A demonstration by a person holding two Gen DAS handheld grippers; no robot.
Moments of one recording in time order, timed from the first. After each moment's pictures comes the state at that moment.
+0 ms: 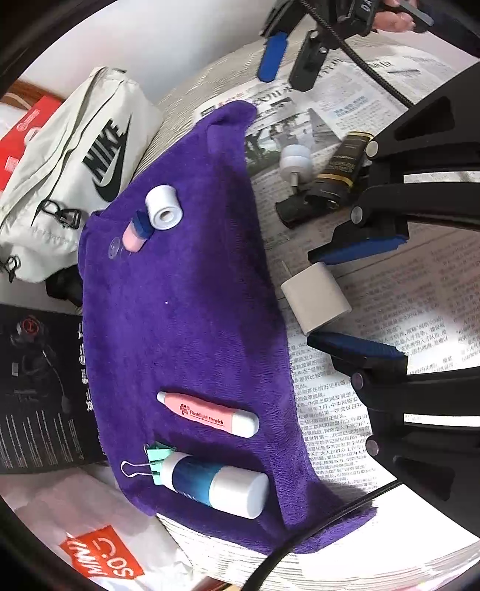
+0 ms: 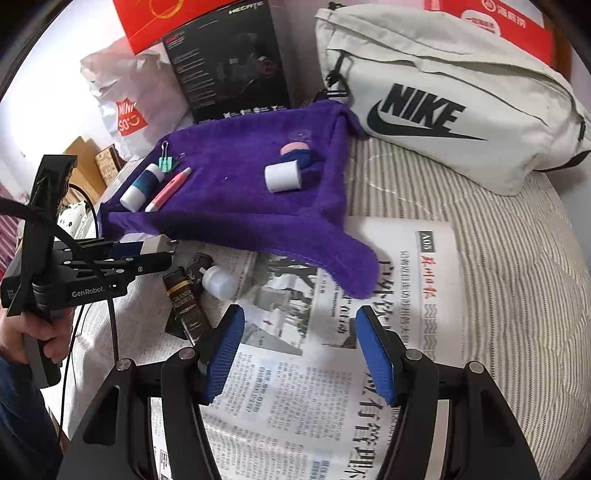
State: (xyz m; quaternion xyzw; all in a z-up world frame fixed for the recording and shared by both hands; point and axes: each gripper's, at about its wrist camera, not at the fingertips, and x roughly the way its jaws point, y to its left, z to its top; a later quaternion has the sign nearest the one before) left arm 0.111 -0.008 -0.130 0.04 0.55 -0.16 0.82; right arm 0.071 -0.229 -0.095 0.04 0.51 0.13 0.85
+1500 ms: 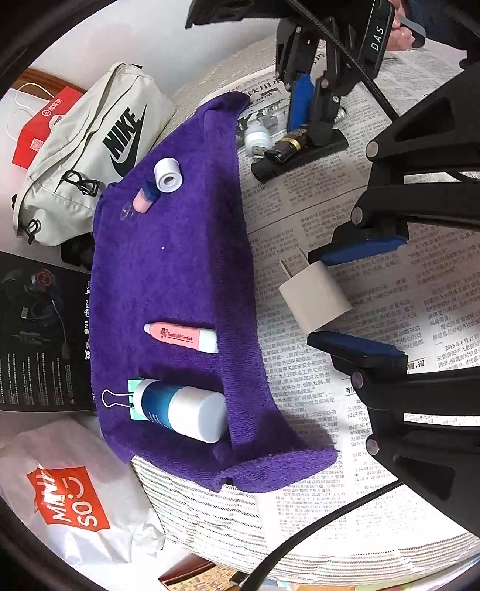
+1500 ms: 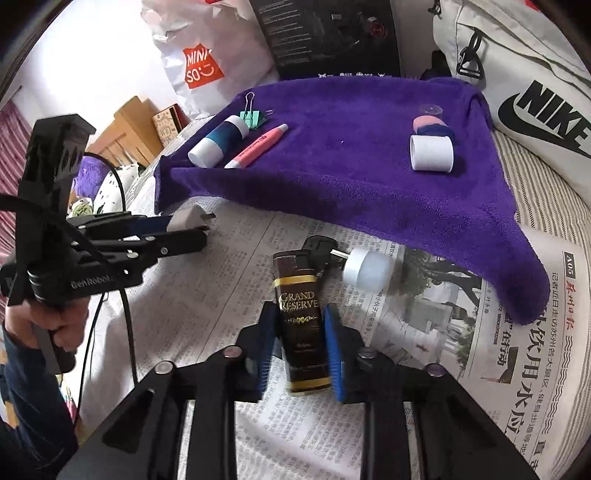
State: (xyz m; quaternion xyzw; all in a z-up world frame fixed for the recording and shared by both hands) left arm 0.091 0.041 -0.127 0.01 0.53 -0.14 0.83; right arm 0.082 -0.147 -0.117 0.02 0.52 0.25 0.81
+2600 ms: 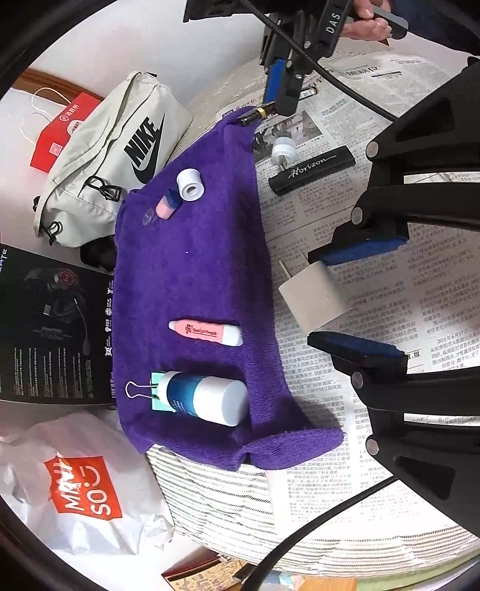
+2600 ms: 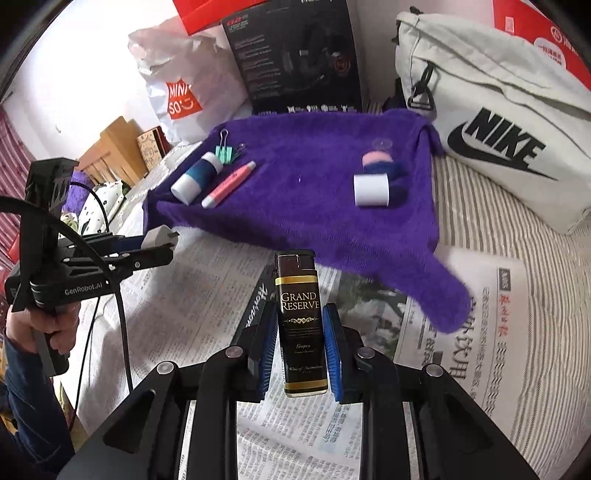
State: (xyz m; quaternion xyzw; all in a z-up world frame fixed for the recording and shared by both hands) left arm 0.090 0.051 -0.101 0.00 0.52 -0.15 0.84; right arm 0.082 -0.185 -0.085 0.03 0.49 0.22 0.84
